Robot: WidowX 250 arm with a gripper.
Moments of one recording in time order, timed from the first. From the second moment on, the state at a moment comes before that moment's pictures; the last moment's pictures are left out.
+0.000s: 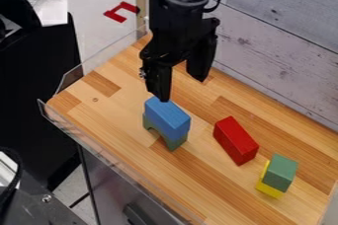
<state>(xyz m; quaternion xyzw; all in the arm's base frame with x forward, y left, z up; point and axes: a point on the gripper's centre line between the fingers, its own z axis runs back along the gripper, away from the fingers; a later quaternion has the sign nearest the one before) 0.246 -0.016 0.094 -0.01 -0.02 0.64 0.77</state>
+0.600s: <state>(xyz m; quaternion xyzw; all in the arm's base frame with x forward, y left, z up) 0.254 -0.033 0.089 -0.02 -0.03 0.61 0.79</state>
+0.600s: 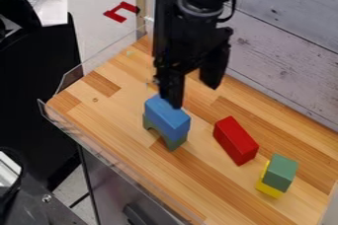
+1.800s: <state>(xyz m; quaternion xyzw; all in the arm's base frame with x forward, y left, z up) 0.296 -0.088 0.042 -0.07 -0.03 0.54 0.84</state>
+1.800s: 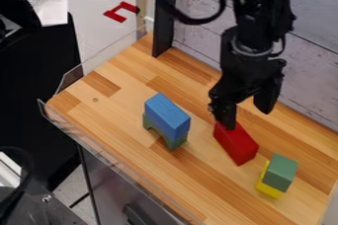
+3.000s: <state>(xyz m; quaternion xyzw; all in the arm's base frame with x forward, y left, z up) 0.288 -0.089 -0.011 -0.03 0.02 0.59 0.81</state>
